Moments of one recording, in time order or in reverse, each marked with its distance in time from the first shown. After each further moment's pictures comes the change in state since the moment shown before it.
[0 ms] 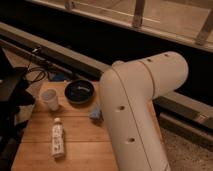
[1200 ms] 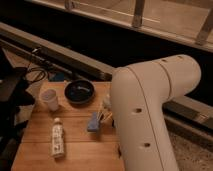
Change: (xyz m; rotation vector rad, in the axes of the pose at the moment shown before) arm 0.070 -0.028 0.015 0.013 0.185 -0.109
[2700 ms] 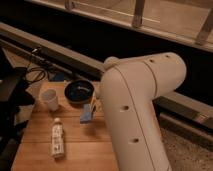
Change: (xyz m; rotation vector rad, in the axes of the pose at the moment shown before) arm -0.002 0.057 -0.026 0.012 0.029 -0.104
